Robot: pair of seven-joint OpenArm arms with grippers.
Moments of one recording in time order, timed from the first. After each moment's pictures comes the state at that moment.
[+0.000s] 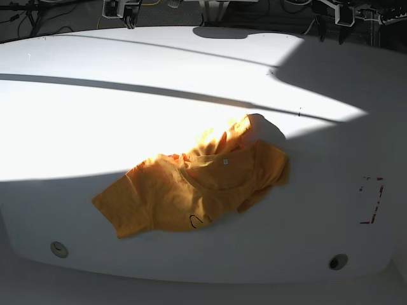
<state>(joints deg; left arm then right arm) 63.9 -9.9 -14.1 114.1 -5.4 -4.4 -8.1 -63.5 2.7 2.0 114.3 8.3 -0.9 -1.0</state>
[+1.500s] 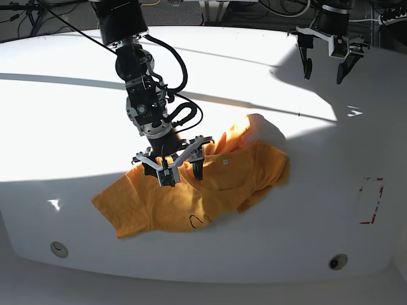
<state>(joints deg) 51.0 -10.9 -9.7 113.8 -5.1 -4.2 -7.8 3.6 5.4 -17.1 95.0 8.7 -0.5 -29.2</state>
